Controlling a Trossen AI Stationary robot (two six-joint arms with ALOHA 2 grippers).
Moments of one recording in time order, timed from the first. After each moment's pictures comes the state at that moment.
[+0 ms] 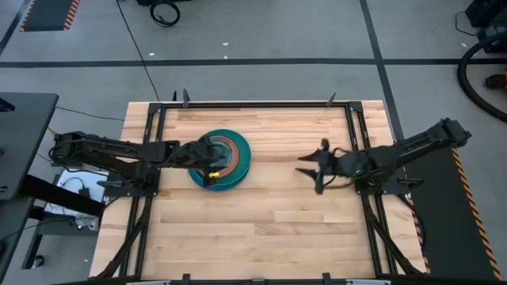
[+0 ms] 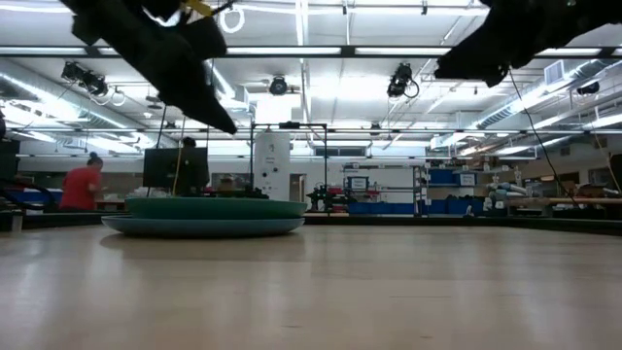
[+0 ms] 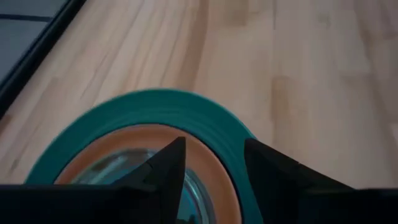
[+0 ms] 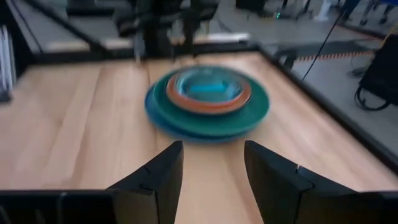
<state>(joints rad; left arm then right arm) 0.03 1.15 0.64 -0.15 -0.19 -0.03 0.28 0.84 0.48 0.00 0.51 0.15</state>
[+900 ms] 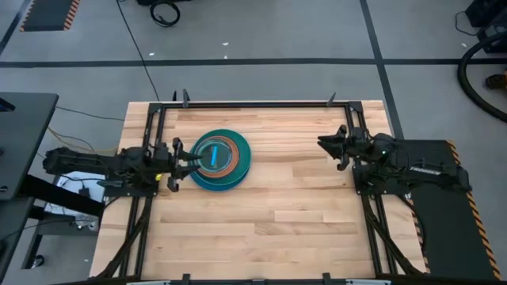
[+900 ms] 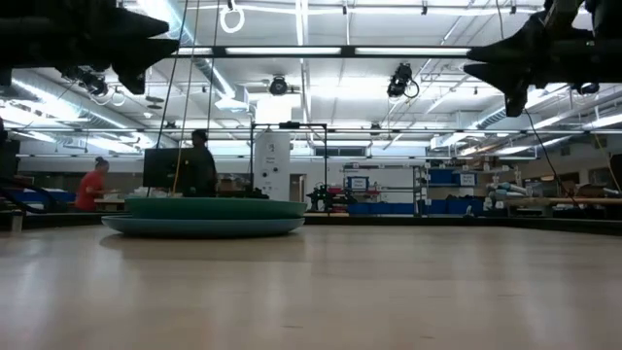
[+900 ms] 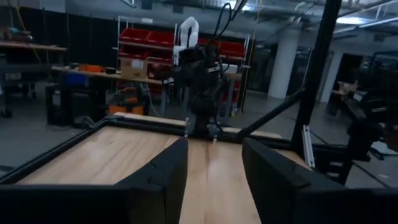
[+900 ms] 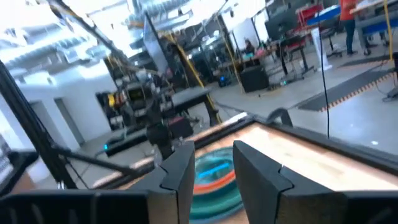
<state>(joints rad) -0.07 0.34 0.11 0.37 -0.15 -0.12 -0.27 0.19 0.12 0.21 -0.02 0.38</state>
